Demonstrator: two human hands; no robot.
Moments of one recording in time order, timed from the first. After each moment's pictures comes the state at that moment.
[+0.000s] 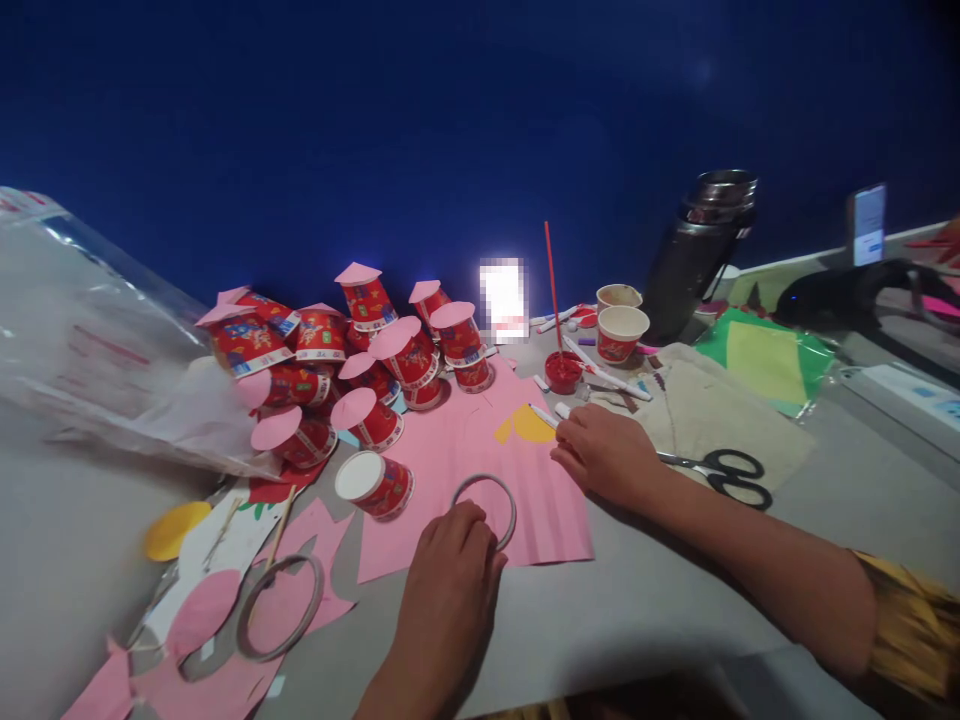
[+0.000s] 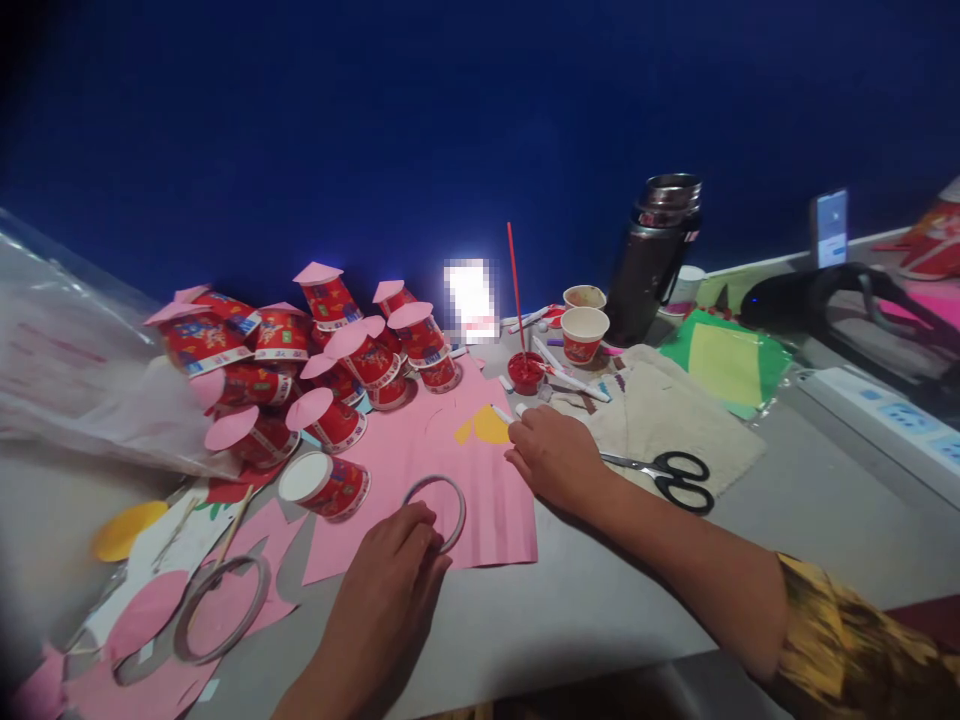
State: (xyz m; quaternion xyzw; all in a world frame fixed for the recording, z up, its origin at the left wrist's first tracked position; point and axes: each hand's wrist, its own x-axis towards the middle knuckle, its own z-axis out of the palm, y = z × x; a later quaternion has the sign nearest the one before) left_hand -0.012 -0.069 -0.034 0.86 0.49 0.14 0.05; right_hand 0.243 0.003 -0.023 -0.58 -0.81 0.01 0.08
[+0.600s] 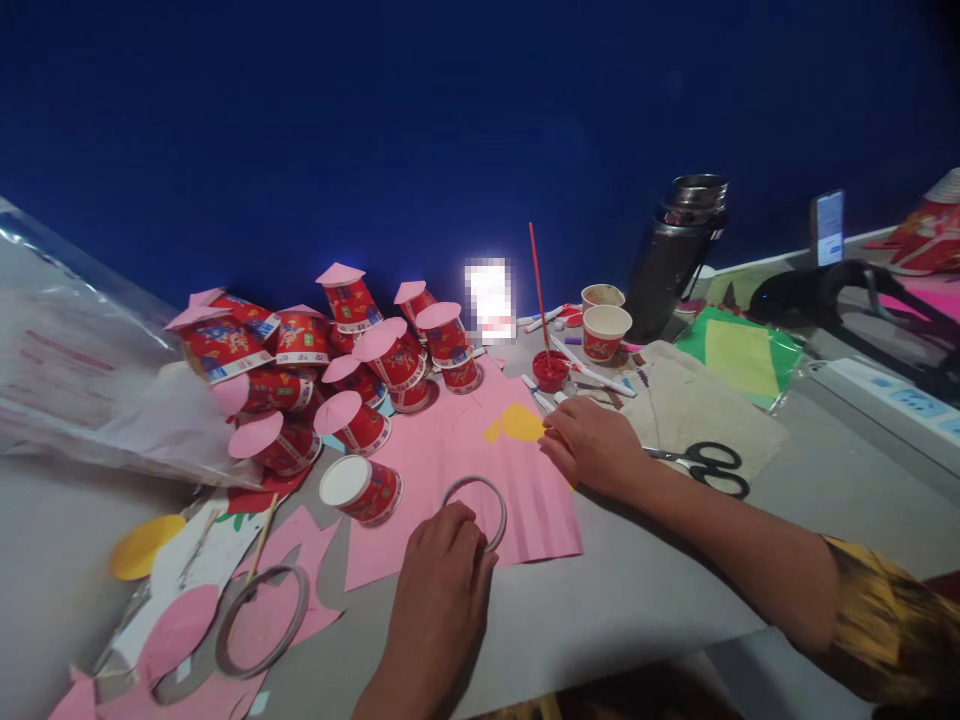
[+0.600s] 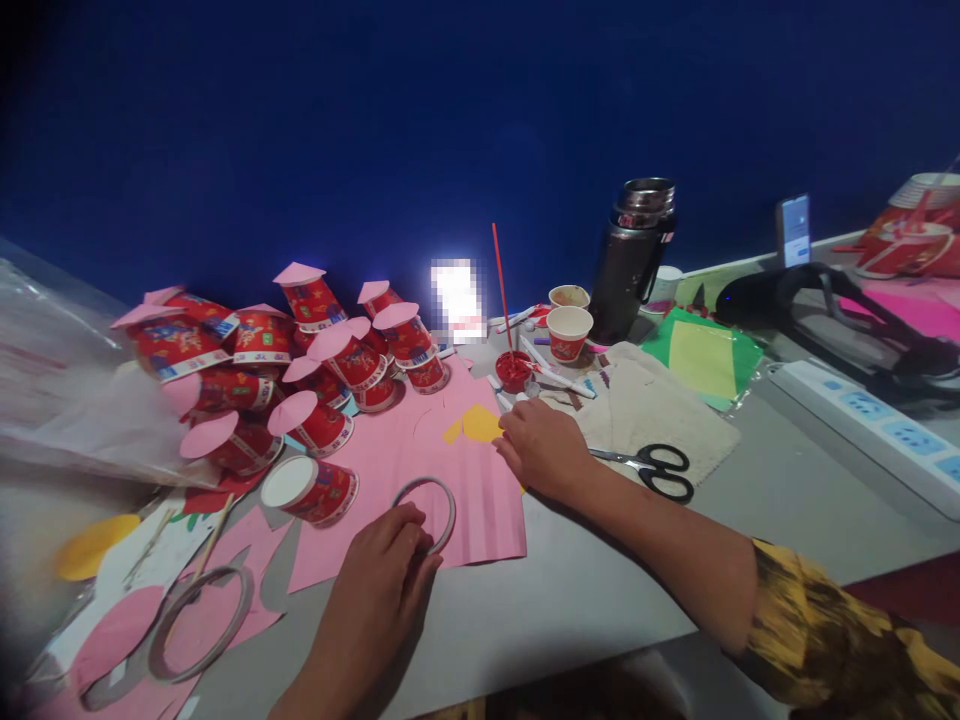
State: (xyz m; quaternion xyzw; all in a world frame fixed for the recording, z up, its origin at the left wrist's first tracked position) left_hand -0.012 -0.070 -0.034 0.86 0.48 0.18 0.05; right_hand 0.245 0.006 -0.020 -0.61 -0.79 0.03 0.08
